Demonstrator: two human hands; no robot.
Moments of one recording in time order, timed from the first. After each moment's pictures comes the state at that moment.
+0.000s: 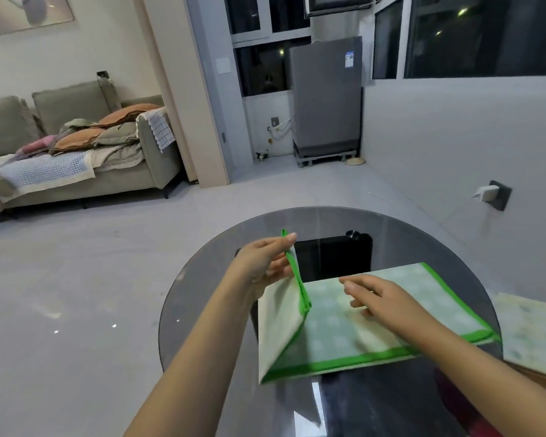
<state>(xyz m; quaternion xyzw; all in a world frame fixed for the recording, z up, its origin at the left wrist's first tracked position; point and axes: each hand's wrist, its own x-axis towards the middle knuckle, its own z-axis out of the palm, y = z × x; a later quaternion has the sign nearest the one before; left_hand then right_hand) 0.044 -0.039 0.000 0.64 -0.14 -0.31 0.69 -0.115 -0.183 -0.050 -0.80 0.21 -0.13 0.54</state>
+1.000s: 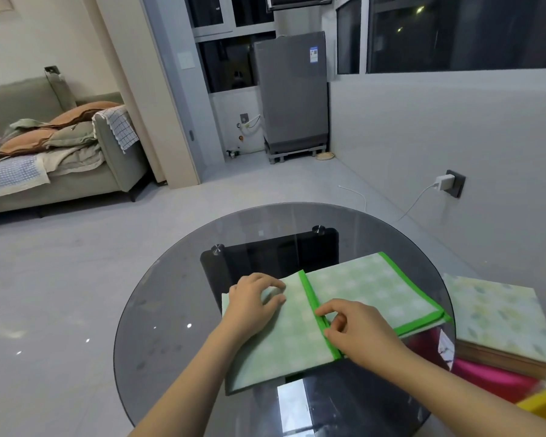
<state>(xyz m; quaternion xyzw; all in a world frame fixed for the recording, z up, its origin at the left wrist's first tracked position) 0.040 -0.061 -0.095 0.87 -0.41 -0.03 0.27 -0.138 -0.181 -0.084 -0.89 0.25 -0.10 0.38</state>
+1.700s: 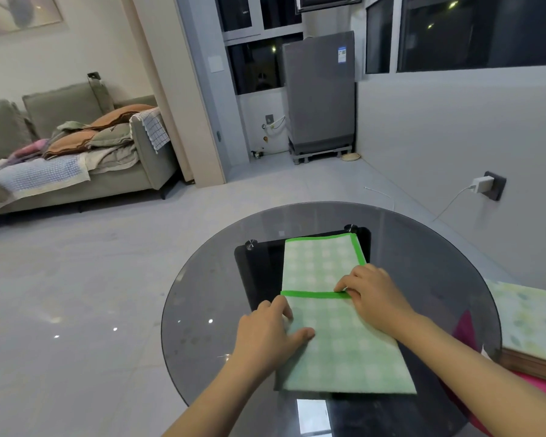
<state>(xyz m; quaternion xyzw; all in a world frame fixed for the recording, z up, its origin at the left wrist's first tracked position) -0.009 -0.001 -0.076 0.93 -0.34 -0.02 0.14 -0.082 -0.205 -0.095 -0.96 0.12 -0.19 0.16</state>
